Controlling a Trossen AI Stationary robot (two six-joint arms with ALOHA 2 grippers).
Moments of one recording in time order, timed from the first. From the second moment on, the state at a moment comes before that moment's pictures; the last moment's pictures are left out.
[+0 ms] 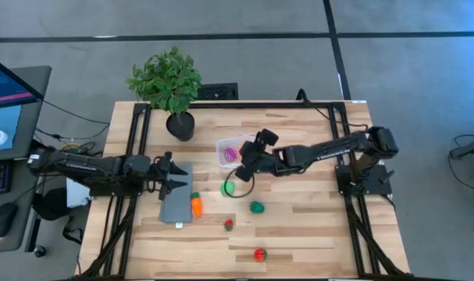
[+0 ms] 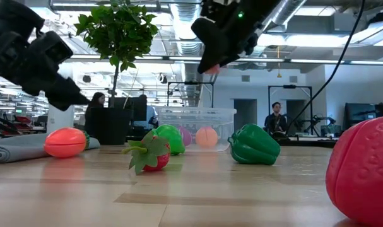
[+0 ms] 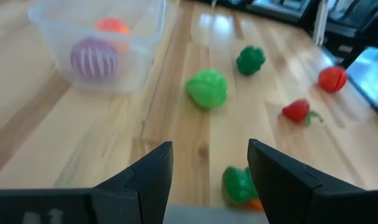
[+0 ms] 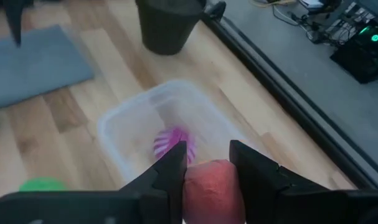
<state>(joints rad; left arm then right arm) -0.05 0.40 0.01 0.03 0.00 -0.26 0.11 1.71 1.24 -0.35 0.66 0.26</state>
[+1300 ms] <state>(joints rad) -0.05 0.45 0.01 0.17 0.18 -0.23 -0.13 1.72 1.06 0.05 0.28 0.39</state>
